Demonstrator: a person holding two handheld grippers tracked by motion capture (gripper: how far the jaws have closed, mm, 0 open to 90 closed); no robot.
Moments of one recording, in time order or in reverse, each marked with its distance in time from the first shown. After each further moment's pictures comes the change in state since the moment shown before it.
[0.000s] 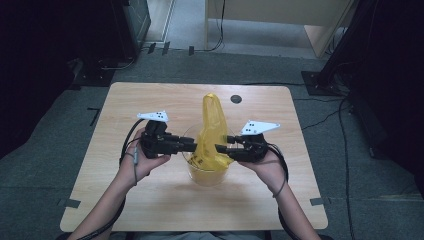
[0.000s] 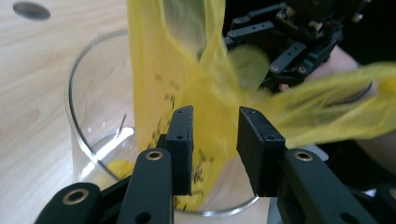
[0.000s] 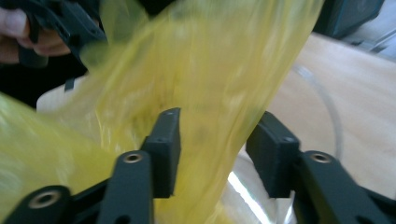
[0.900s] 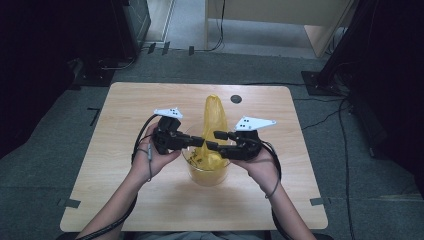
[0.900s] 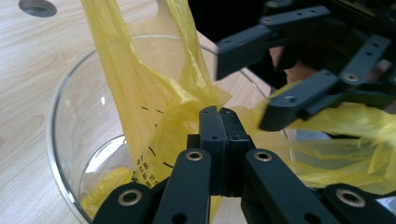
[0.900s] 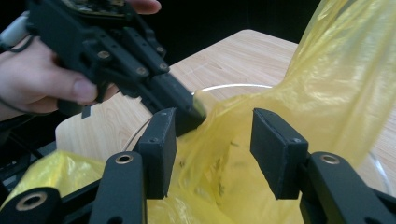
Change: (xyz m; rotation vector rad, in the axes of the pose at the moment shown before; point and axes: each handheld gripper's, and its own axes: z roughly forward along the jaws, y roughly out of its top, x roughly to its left) left arm -0.008 0.012 0.027 0.075 0.076 0.020; right arm 0.022 0.022 0.007 -0.050 0.016 0.047
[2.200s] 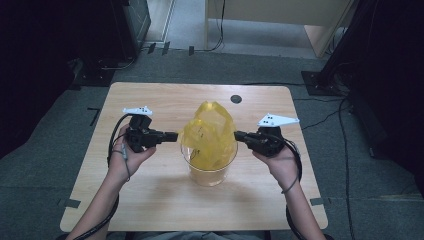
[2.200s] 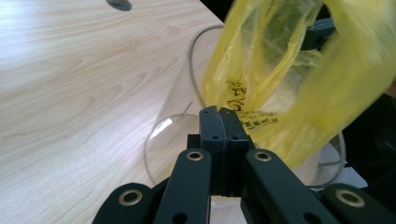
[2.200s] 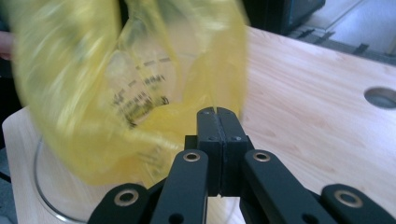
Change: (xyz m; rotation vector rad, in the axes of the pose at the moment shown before) left arm 0.045 -0.029 -0.051 -0.062 0.106 -0.132; right arm -0.039 -0.012 -0.044 0.047 -0.156 0.047
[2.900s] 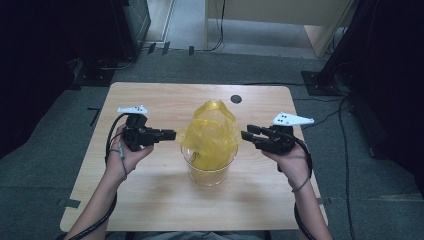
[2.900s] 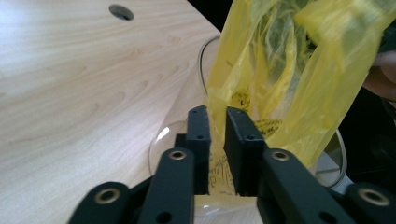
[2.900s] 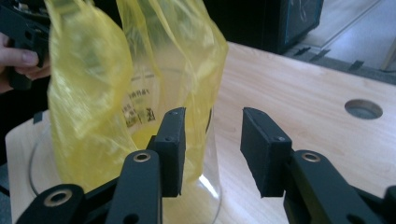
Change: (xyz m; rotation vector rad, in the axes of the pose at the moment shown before) left arm 0.007 0.000 -0.007 -0.063 -0.024 0.012; right arm -0.022 -0.005 -0.019 -0.087 0.015 0.009
